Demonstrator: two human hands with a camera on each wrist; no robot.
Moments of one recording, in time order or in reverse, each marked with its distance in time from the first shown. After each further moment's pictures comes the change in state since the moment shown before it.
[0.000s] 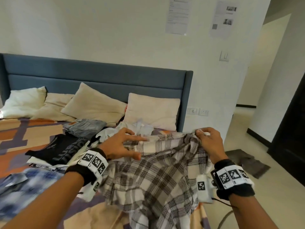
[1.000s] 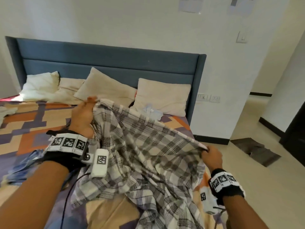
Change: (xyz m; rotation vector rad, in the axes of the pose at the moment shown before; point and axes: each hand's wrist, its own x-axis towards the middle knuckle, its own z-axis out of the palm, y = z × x) left_hand -0.065 -0.024 -0.055 -0.942 0.914 -0.331; right_hand -0.055 0.106 0.036 -0.463 -0.122 0.152
